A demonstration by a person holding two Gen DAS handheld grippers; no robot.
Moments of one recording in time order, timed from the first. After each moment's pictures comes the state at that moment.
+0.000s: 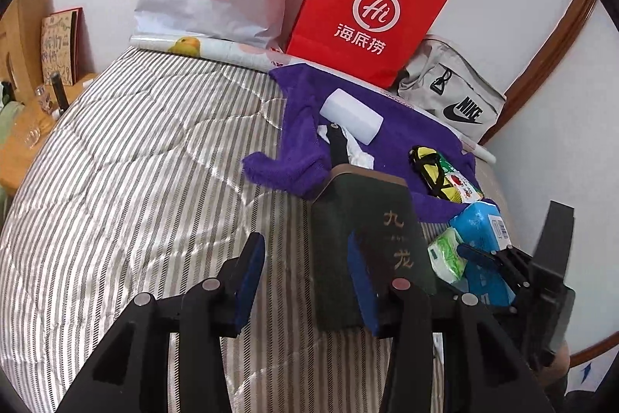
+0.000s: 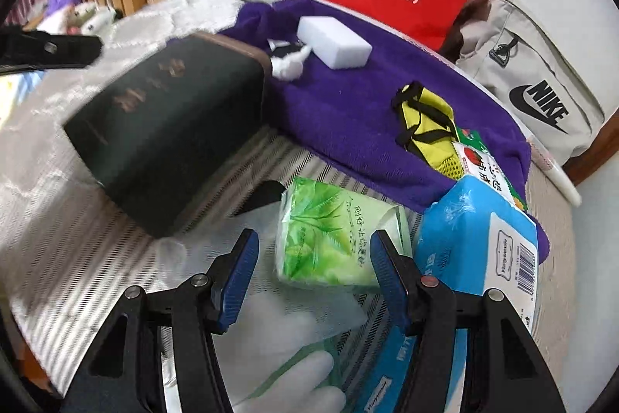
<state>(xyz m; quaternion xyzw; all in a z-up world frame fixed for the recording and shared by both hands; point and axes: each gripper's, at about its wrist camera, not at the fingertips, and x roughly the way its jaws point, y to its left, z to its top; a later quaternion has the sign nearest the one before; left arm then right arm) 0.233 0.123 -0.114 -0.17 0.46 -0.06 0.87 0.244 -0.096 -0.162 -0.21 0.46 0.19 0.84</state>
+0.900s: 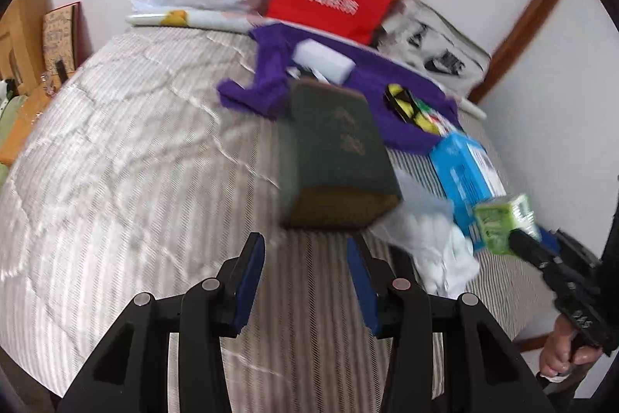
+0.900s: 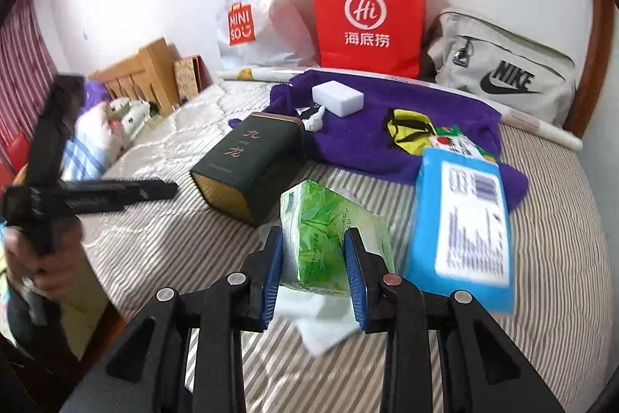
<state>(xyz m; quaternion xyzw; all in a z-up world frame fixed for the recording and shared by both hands) 0.168 0.070 -0.122 -0.13 0.49 -0.07 0.86 0.154 -0.163 -0.094 -0.02 0.39 0.25 0.88</state>
